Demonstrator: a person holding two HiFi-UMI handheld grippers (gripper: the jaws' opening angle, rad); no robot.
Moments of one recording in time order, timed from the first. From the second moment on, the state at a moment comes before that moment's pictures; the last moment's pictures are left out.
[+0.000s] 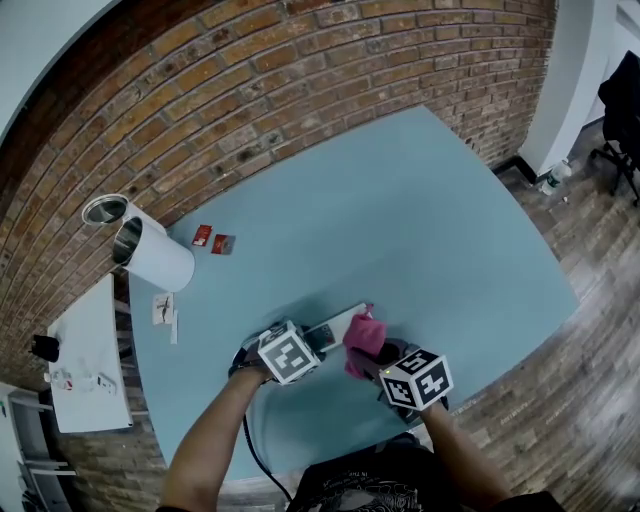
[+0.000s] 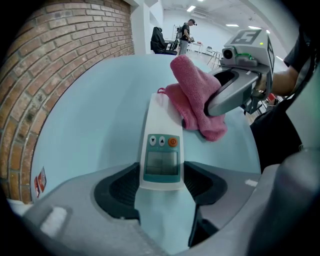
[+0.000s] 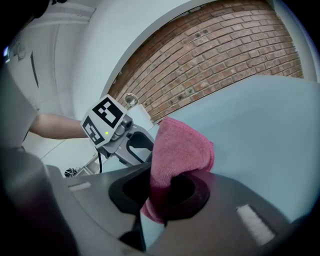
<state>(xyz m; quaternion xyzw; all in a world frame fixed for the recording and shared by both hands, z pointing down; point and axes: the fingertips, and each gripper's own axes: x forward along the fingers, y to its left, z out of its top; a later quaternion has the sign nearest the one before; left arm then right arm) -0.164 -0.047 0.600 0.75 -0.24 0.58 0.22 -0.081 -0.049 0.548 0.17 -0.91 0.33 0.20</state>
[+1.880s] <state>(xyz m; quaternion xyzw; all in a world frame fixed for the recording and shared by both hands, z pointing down) -0.153 -0.048 0.600 0.77 -0.17 0.59 0.18 -0.198 -0.128 0.541 0.07 -0.94 0.16 0.29</state>
